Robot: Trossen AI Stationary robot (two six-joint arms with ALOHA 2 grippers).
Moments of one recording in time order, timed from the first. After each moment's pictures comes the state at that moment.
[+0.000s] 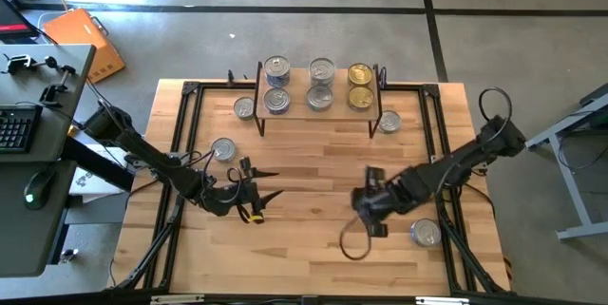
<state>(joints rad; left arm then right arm) -0.55 1.34 0.62 0.32 -0.87 0.04 0.48 1.53 1.28 -1.00 0.20 0.46</state>
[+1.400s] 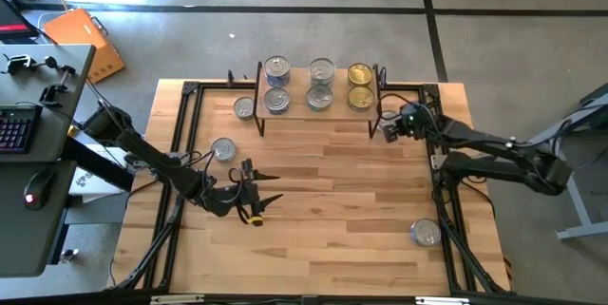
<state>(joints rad) -0.54 1.34 0.62 0.31 -0.81 0.00 -0.68 0.89 0.36 -0.33 0.27 0.36</state>
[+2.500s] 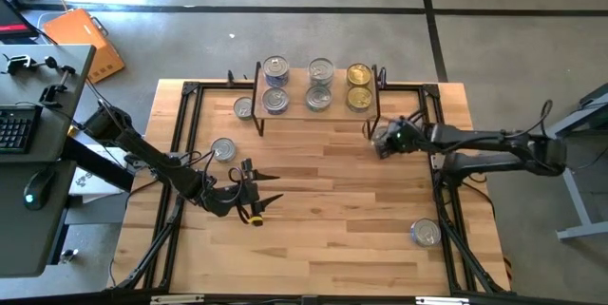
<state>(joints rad) -0.54 1.34 0.62 0.31 -0.81 -0.02 -0.41 1.04 0.37 -0.43 0.15 0.71</state>
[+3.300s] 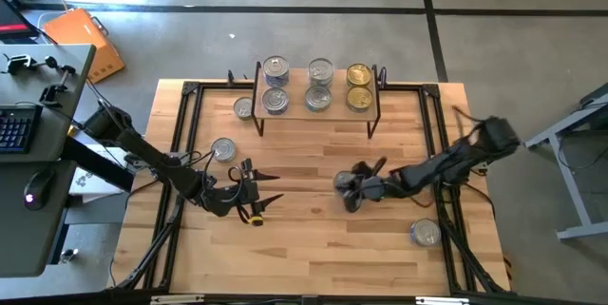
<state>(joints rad) -0.54 1.34 0.62 0.32 -0.81 -0.05 0.30 1.57 0.48 0.45 0.40 0.97</state>
